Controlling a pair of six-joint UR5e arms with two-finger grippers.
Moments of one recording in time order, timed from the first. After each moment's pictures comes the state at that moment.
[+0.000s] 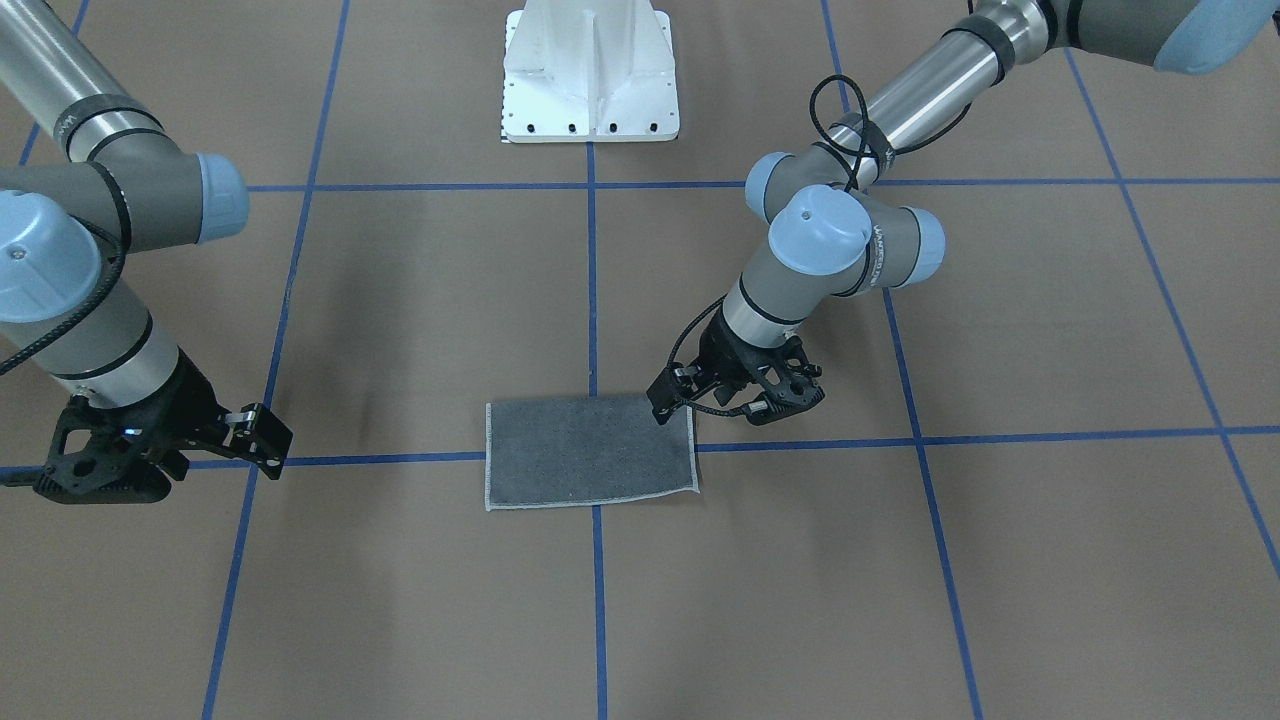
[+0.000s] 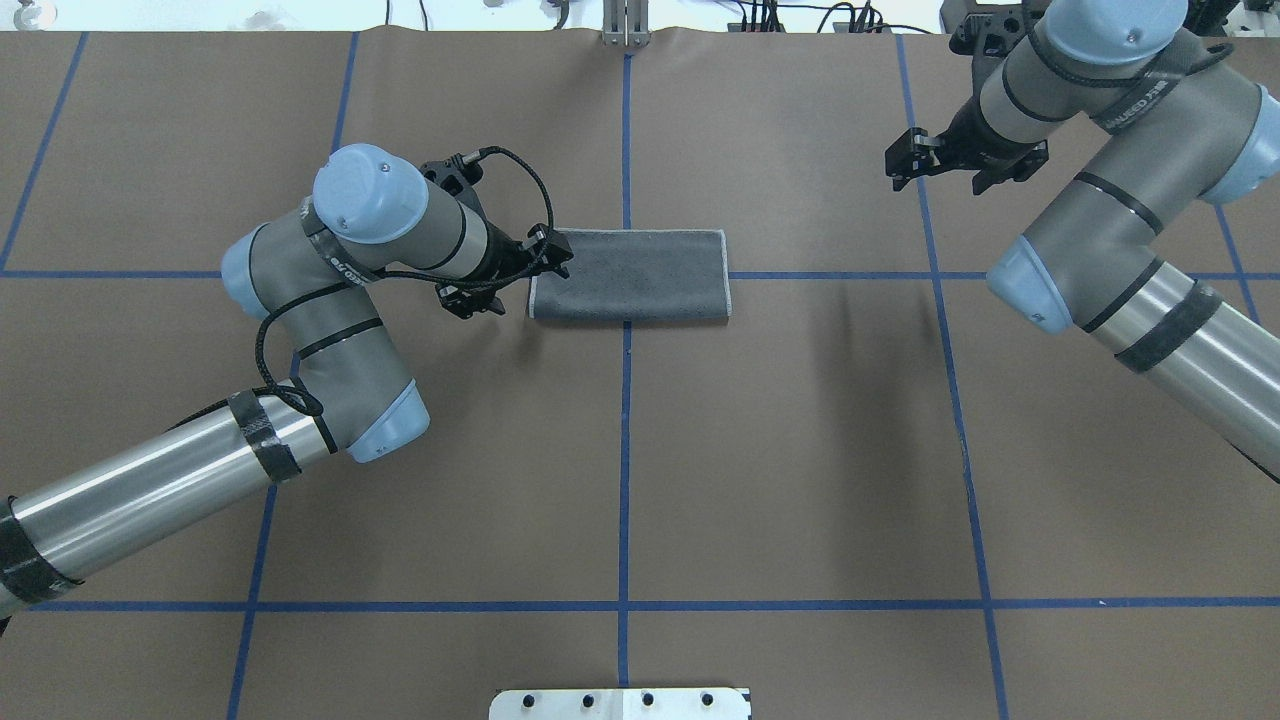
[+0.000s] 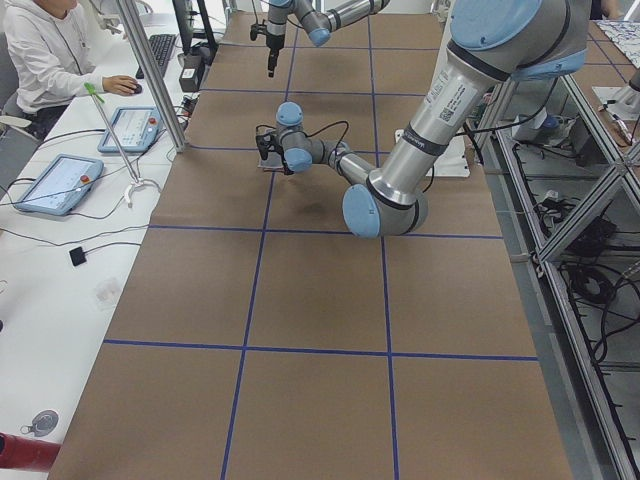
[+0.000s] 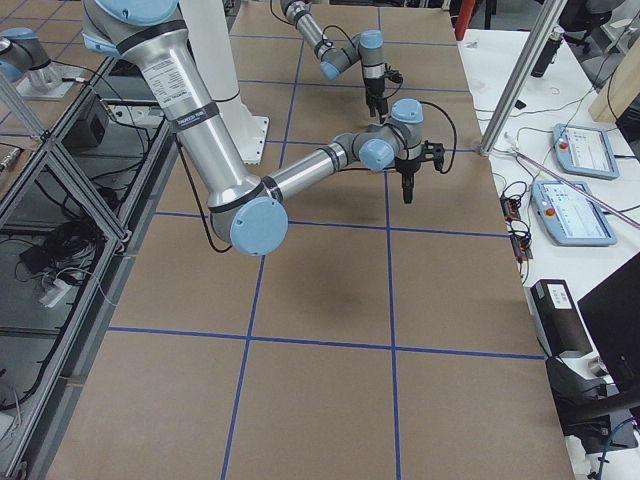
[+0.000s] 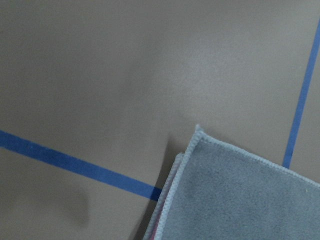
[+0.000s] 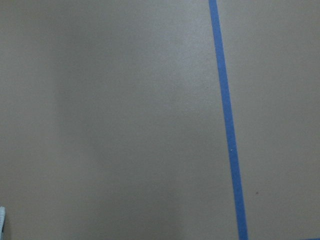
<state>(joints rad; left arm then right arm) -0.66 -2.26 -1.28 -2.26 -1.96 -1.63 0.98 -1.09 1.52 -1.33 2.06 0.87</state>
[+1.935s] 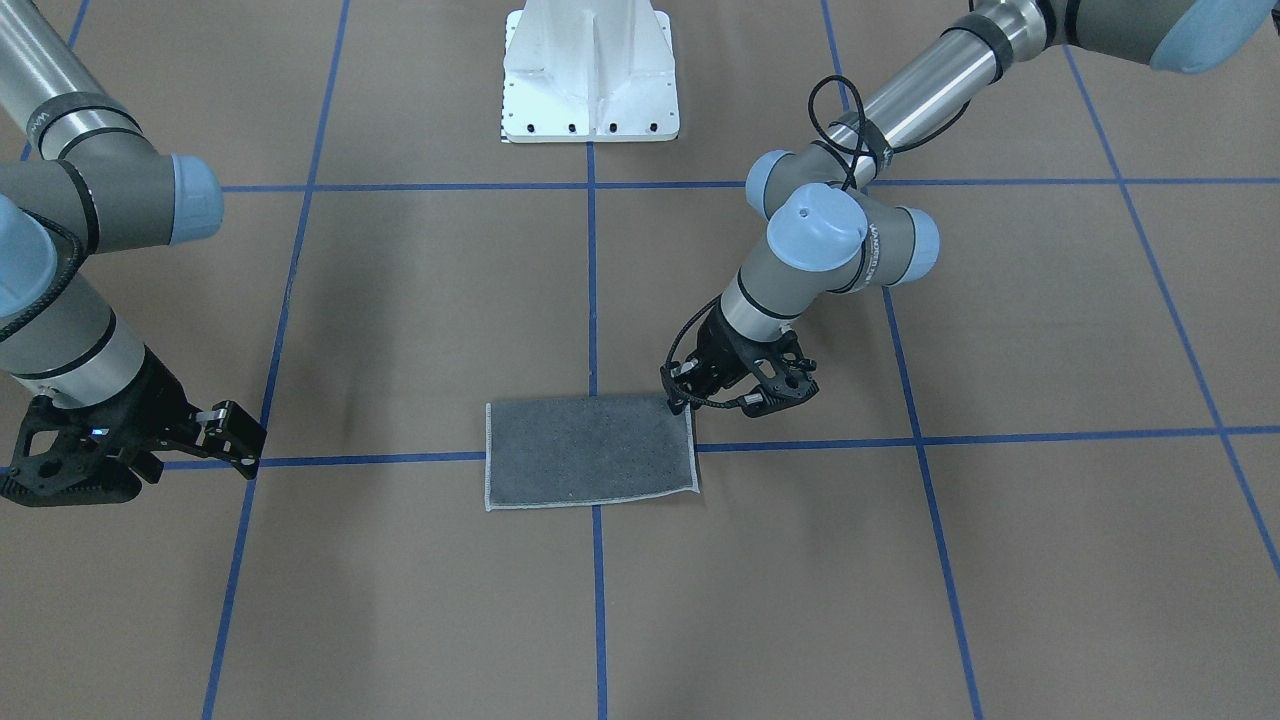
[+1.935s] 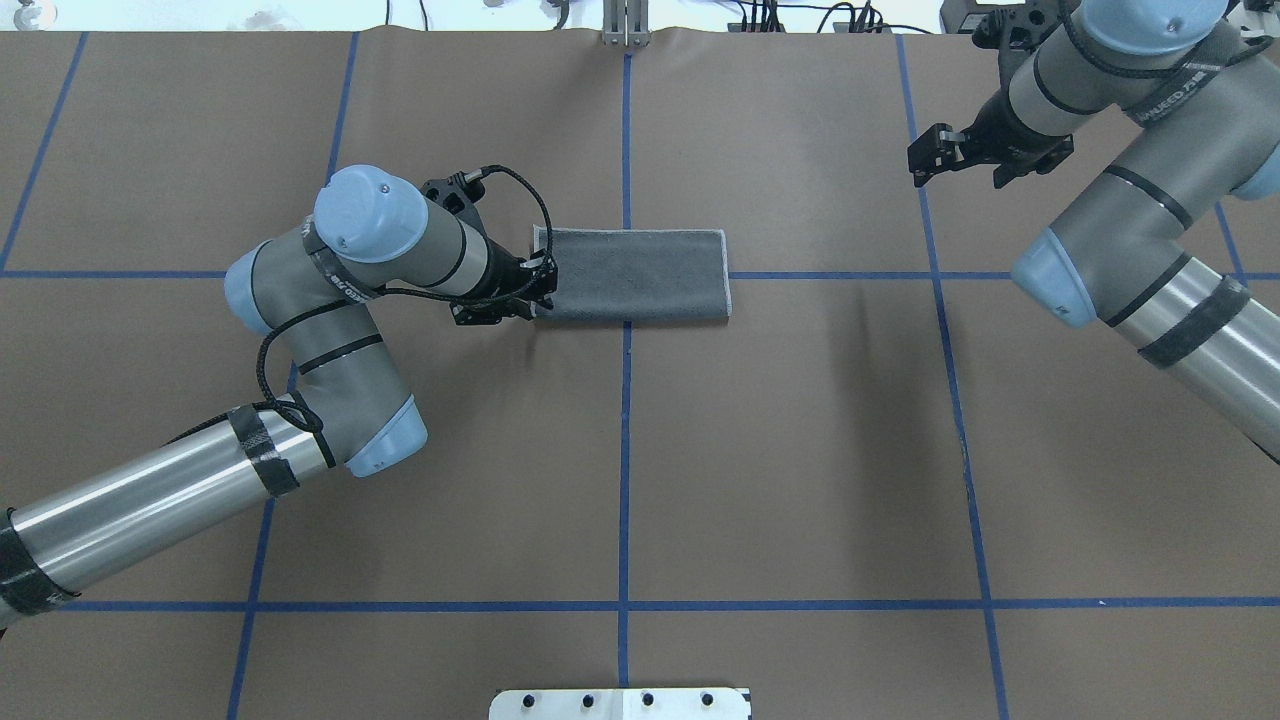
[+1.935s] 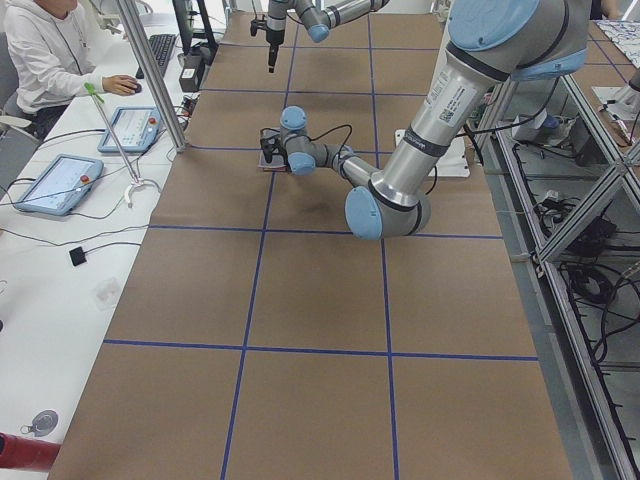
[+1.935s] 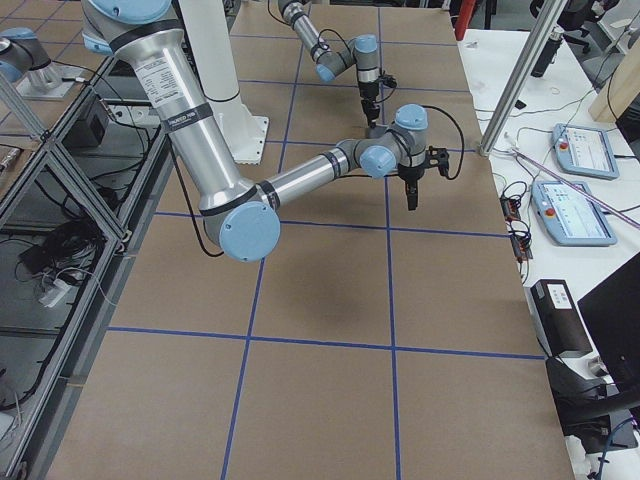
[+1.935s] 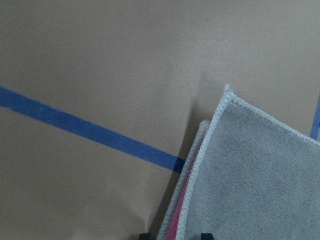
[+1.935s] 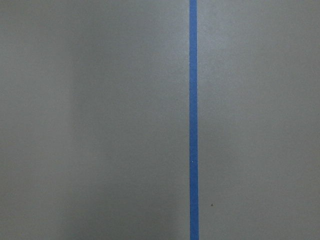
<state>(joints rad) -0.65 -2.25 -1.28 -2.28 -1.96 -1.64 1.00 -1.10 1.53 -1.32 2.07 0.84</state>
